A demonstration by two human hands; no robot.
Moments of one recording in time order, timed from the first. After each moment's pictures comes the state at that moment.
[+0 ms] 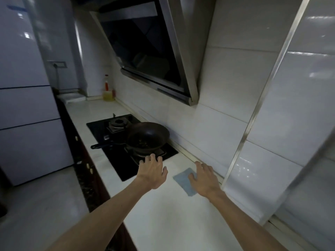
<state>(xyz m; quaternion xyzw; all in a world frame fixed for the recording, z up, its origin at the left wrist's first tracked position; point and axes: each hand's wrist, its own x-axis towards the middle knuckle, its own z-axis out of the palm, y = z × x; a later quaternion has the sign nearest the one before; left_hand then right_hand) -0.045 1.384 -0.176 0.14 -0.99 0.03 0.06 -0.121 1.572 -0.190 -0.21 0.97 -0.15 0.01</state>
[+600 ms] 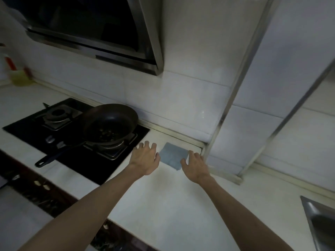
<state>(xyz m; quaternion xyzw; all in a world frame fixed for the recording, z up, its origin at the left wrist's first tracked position) -0.135 1.326 -0.230 -0.09 -0.99 0.01 0.04 -0.123 1.526 -0.245 0.04 0.97 -0.21 0.06</state>
